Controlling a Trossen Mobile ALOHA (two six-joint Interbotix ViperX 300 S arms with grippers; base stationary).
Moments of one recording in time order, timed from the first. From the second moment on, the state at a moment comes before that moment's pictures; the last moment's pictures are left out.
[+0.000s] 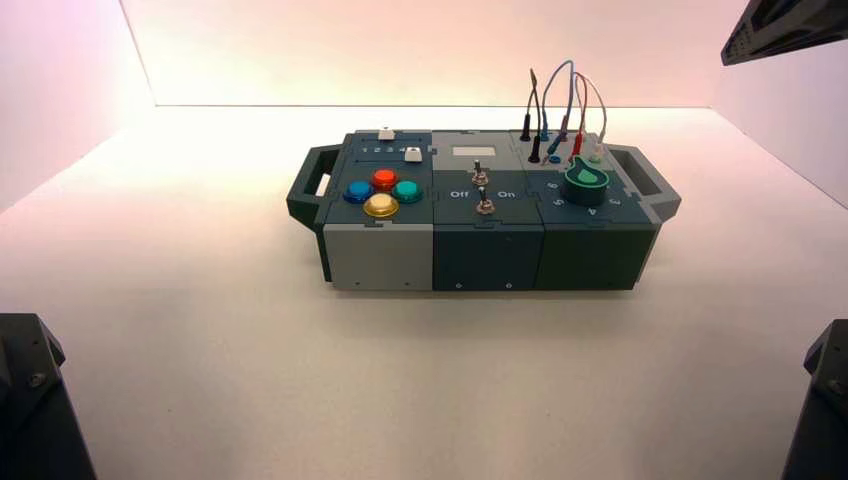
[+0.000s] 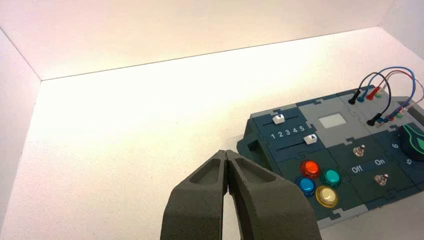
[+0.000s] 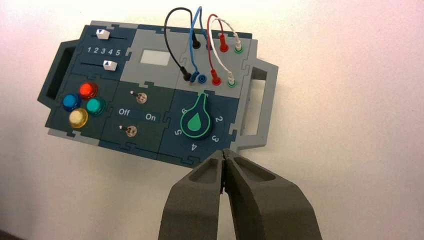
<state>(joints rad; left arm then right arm) -0.24 -1.05 1.17 -0.14 0.40 0.15 0.25 -0.98 1.10 0.11 0.75 0.06</state>
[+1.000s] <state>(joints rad) -0.24 -1.04 1.17 -0.14 0.40 0.15 0.32 -0.94 1.19 0.58 0.61 0.00</state>
